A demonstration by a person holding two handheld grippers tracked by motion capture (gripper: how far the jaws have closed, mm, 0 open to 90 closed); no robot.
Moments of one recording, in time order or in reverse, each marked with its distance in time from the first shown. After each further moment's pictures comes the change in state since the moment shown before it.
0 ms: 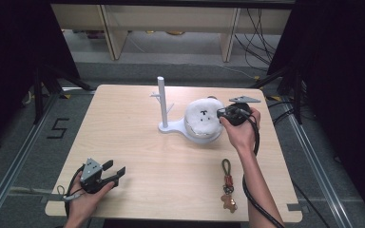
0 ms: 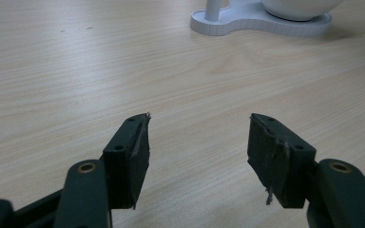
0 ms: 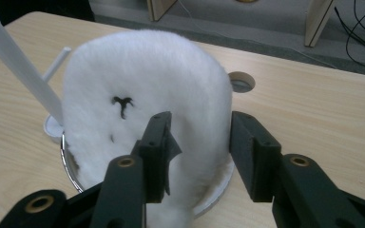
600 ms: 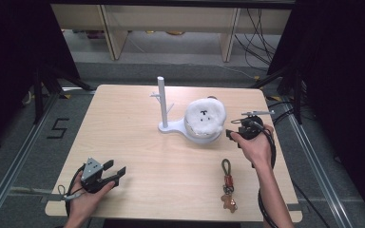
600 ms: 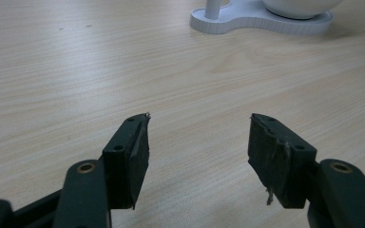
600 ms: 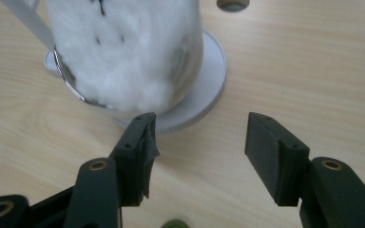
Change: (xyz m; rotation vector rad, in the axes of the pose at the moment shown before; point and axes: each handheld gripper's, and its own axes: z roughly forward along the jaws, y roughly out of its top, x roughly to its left) left arm 0.001 0.001 0.002 0.004 -0.008 0.002; right arm -0.016 -0.039 -0.035 0.213 0.019 0.122
